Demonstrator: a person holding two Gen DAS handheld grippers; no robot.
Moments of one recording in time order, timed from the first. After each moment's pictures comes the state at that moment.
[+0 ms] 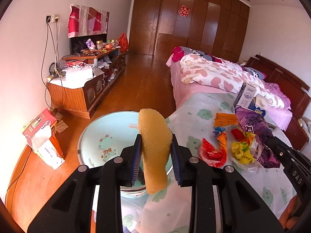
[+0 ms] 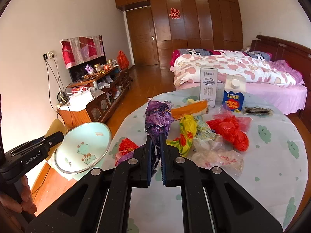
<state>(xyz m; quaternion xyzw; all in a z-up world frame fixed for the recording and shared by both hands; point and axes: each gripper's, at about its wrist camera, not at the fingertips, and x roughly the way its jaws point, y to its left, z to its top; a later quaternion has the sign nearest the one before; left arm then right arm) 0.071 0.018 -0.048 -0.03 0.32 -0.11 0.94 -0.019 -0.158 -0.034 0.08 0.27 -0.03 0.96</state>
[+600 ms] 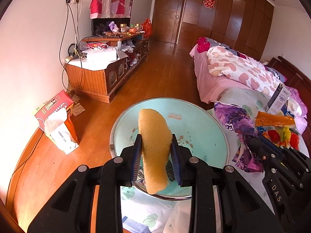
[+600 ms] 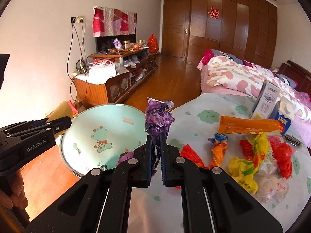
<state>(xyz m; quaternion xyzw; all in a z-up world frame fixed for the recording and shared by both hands) 0.115 0.077 -0.089 -0.05 0.37 -0.04 0.93 0.066 -0.047 -0.071 -0.03 0.31 0.05 0.95</state>
